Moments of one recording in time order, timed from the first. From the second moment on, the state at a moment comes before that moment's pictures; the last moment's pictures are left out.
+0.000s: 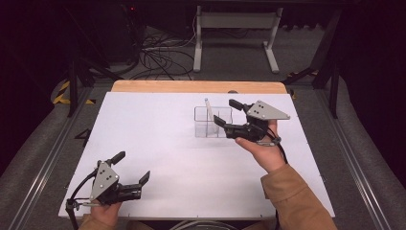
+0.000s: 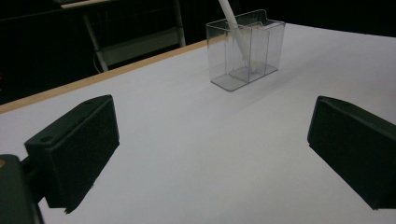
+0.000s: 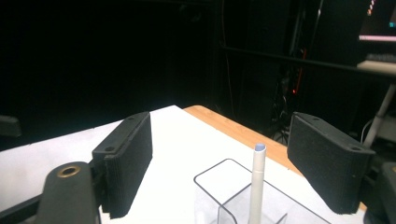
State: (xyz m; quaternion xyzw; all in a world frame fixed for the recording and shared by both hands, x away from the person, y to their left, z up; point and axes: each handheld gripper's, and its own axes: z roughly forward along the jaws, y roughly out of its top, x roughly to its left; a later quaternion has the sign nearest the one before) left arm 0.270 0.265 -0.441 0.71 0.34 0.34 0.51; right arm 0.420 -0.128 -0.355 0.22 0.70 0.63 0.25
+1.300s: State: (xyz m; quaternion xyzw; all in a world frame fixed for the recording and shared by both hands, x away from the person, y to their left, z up) left arm 0.269 0.265 -0.440 0.71 0.34 0.34 0.51; right arm 0.356 -0.203 -0.423 0.25 0.73 0.61 0.18
